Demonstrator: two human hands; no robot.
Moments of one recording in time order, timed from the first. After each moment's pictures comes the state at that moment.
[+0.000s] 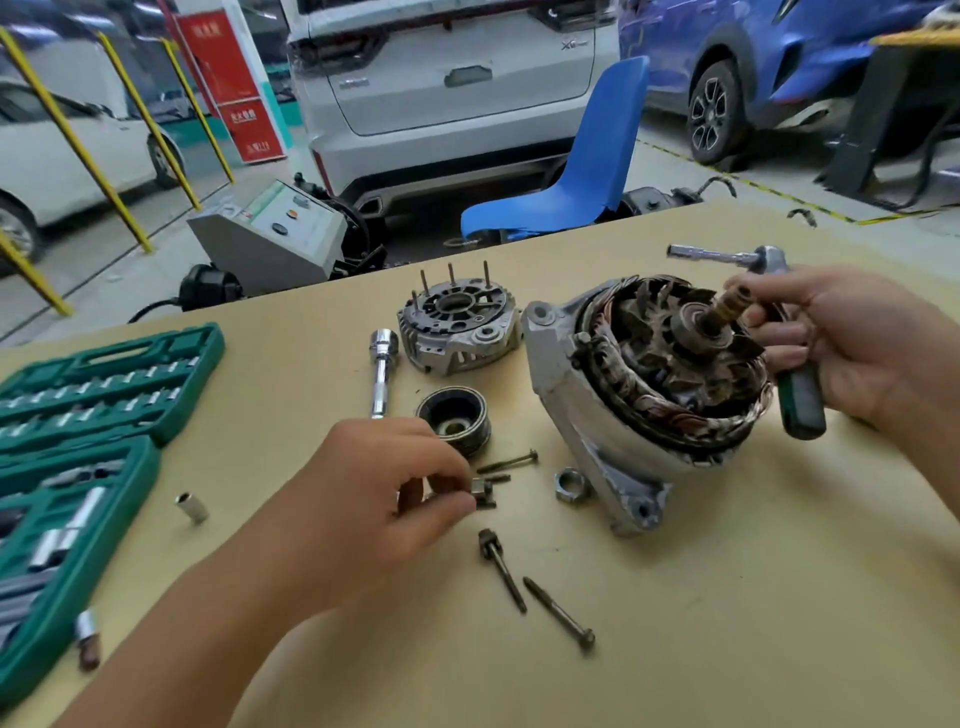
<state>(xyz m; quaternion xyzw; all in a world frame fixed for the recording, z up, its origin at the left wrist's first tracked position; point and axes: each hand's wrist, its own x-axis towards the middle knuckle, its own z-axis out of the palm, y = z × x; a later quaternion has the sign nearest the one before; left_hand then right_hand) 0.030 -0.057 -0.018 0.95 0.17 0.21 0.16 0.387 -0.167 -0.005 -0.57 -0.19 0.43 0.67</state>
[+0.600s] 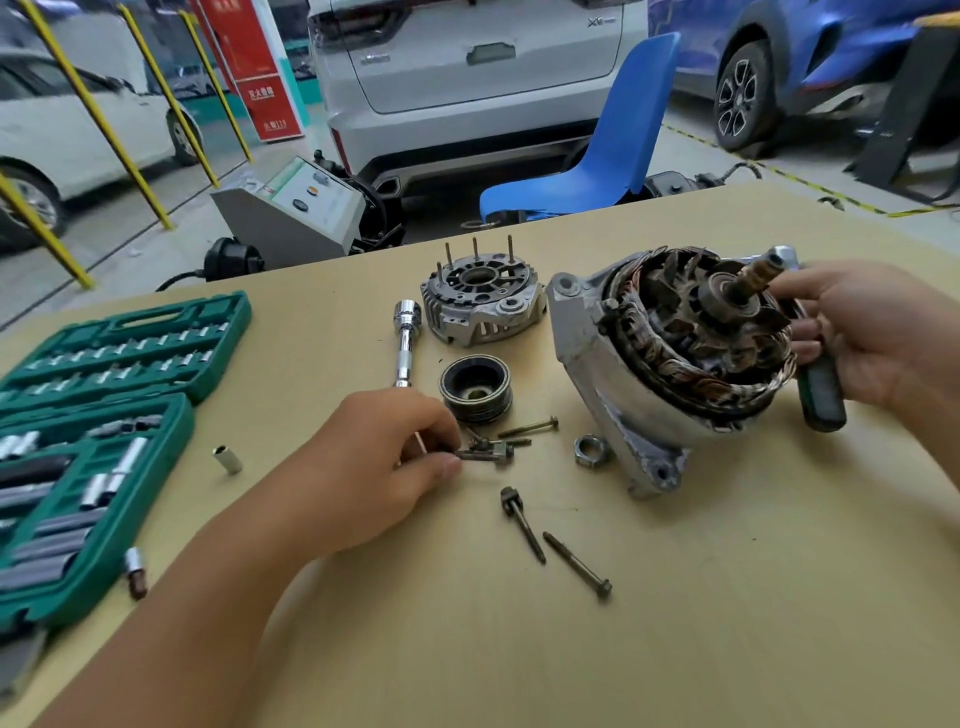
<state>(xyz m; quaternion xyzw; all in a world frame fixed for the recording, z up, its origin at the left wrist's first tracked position) 0.016 -0.048 -0.025 0.92 0.30 0.14 0.18 0.374 -0.168 -0.012 -0.62 -0.21 0.39 0.65</state>
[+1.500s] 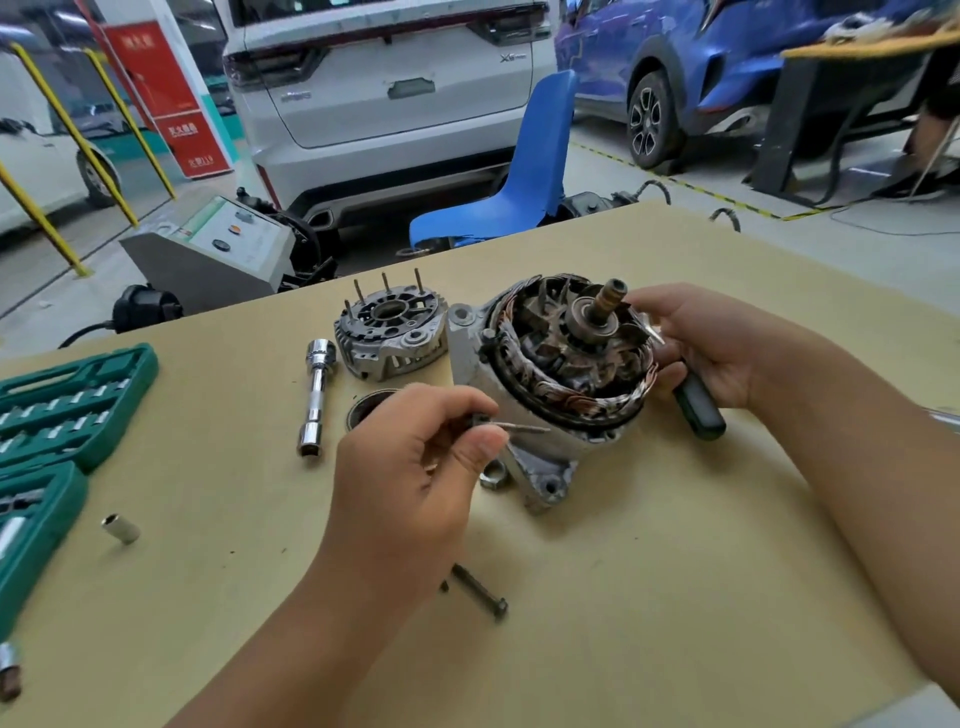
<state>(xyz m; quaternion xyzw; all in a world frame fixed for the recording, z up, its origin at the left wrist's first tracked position) 0.098 -0.119 -0.035 0.82 0.20 0.45 0.29 0.375 -0.176 -0.012 -0.57 -0.26 0.54 0.56</state>
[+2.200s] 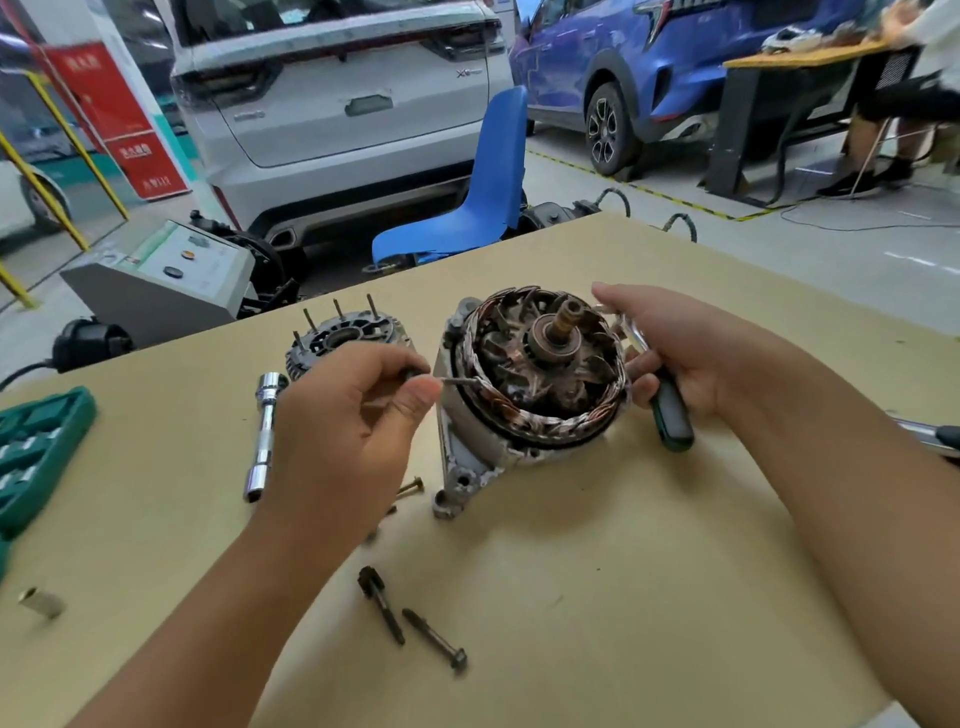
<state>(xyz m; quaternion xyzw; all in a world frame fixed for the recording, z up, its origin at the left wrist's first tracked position) 0.126 -0.070 -0.014 0.84 0.19 0.44 0.26 0.393 -0.174 -0.012 -0.65 -0.16 0.45 0.59</state>
